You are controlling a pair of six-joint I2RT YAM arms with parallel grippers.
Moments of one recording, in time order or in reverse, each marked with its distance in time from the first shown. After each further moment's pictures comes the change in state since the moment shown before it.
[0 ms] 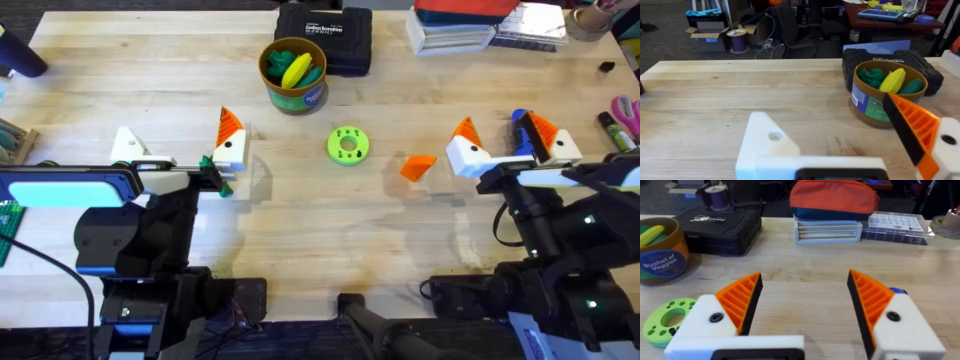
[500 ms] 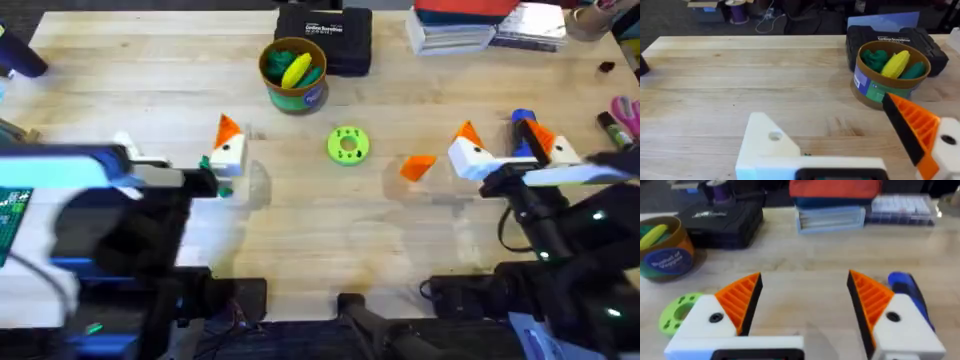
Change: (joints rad) left arm 0.000 0.047 0.138 -0.235 -0.014 -0.002; right arm 0.000 0.008 0.067 -0.136 0.000 0.070
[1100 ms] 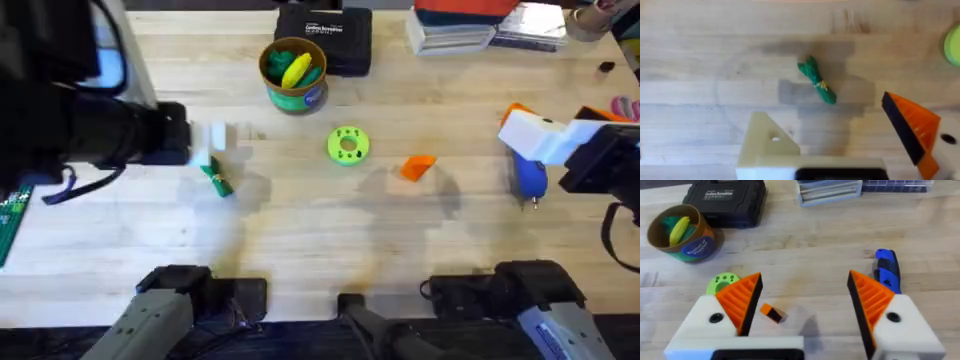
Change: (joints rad) left arm 0.000 0.898 0.878 -0.911 -0.015 -0.006; right arm 0.000 0.403 0.711 -0.631 -0.004 0.051
